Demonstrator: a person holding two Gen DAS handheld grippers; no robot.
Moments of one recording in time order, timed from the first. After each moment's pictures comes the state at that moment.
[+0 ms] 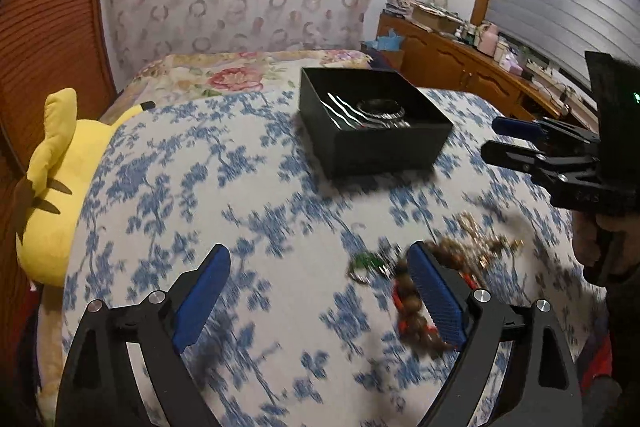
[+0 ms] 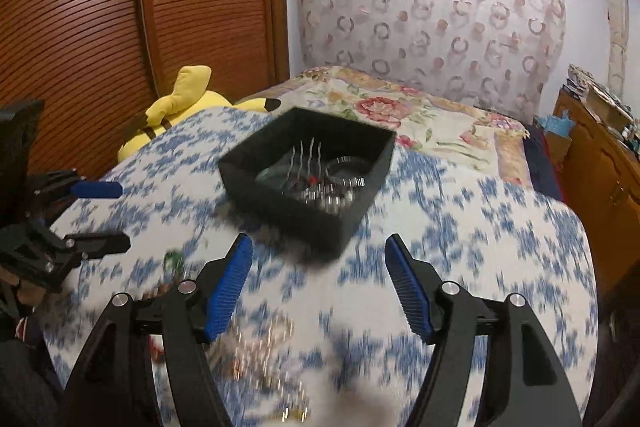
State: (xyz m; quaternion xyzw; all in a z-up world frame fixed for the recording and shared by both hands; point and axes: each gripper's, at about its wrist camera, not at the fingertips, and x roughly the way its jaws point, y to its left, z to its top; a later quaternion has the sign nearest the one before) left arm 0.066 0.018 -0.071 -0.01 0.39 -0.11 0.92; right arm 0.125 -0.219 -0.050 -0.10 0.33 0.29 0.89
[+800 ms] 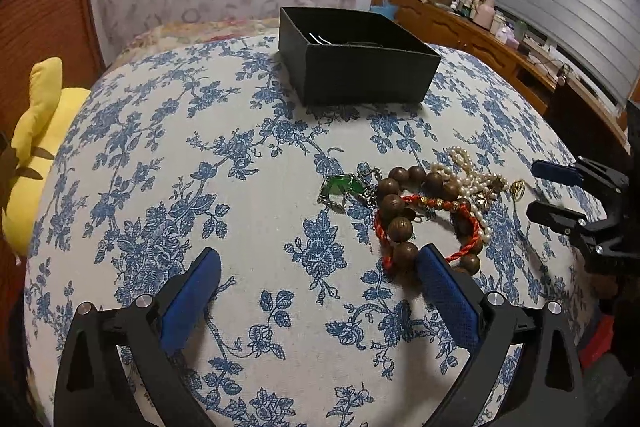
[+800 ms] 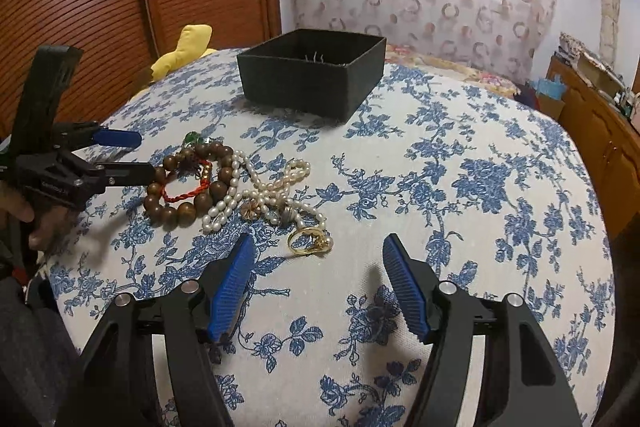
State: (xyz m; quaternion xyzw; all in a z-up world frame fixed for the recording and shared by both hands) left arm 0.052 0.003 -0.107 -0.01 0.43 -0.12 0.89; right arm 0.051 -0.250 -0.099 -0.10 0.37 0.27 0.88
